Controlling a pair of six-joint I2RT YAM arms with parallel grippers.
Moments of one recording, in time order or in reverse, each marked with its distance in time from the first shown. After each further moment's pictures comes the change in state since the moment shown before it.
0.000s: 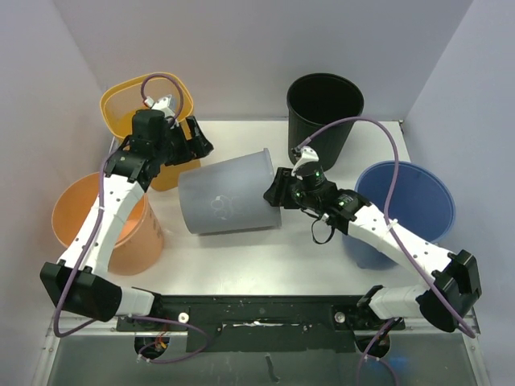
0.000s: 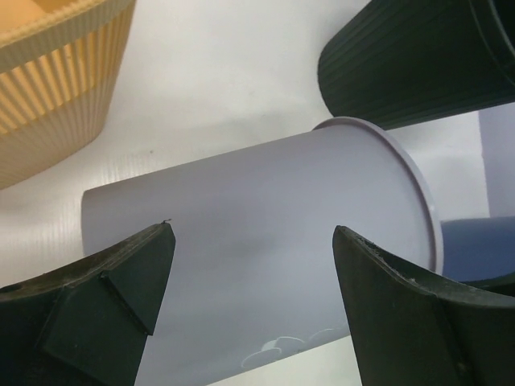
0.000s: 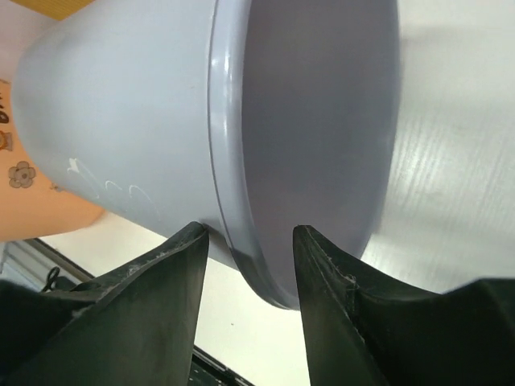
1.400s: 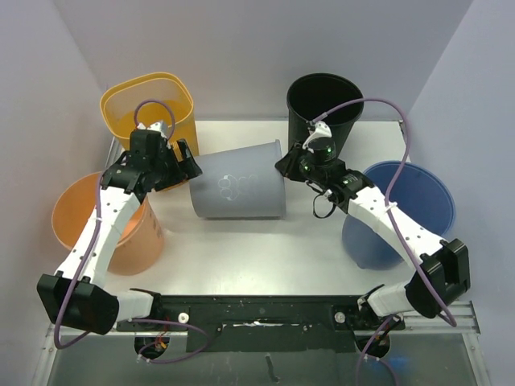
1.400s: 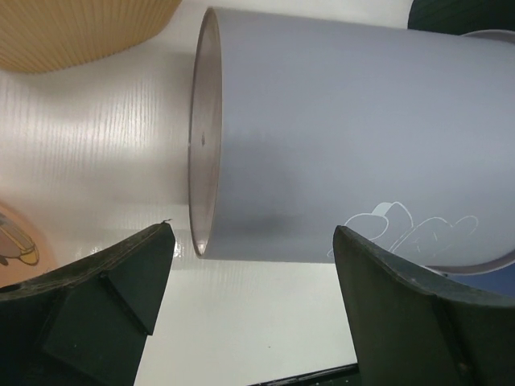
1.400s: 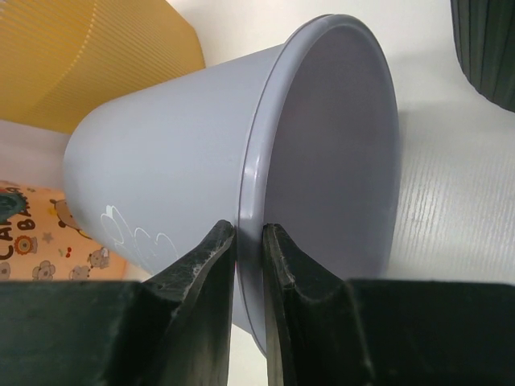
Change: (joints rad) left arm 0.050 -0.091 -0.154 -0.138 -0.074 -0.037; right arm -0.163 0.114 0.152 0.058 -0.017 -0.034
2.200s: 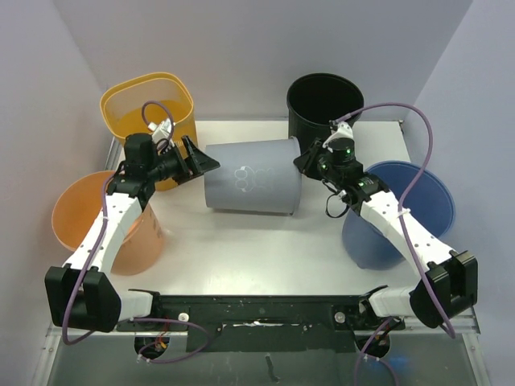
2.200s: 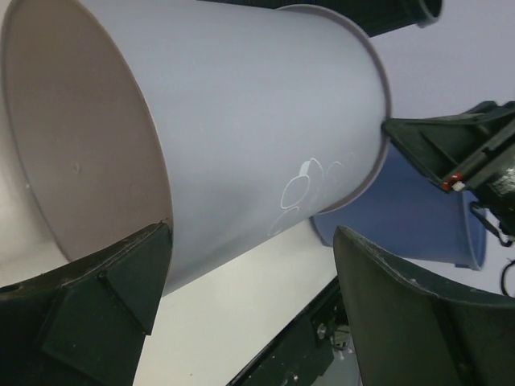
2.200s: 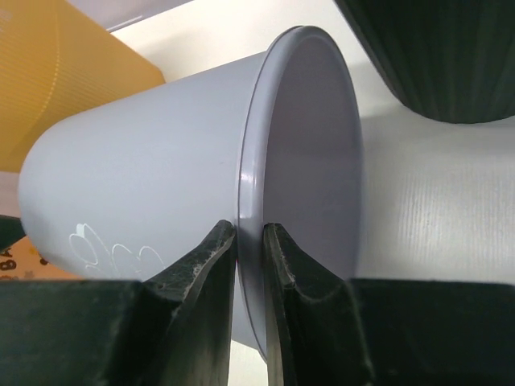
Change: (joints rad) left arm 0.077 0.000 -0.227 0.476 0.549 -0.134; right arm -0.106 -0.075 -0.082 0.032 -0.020 0.019
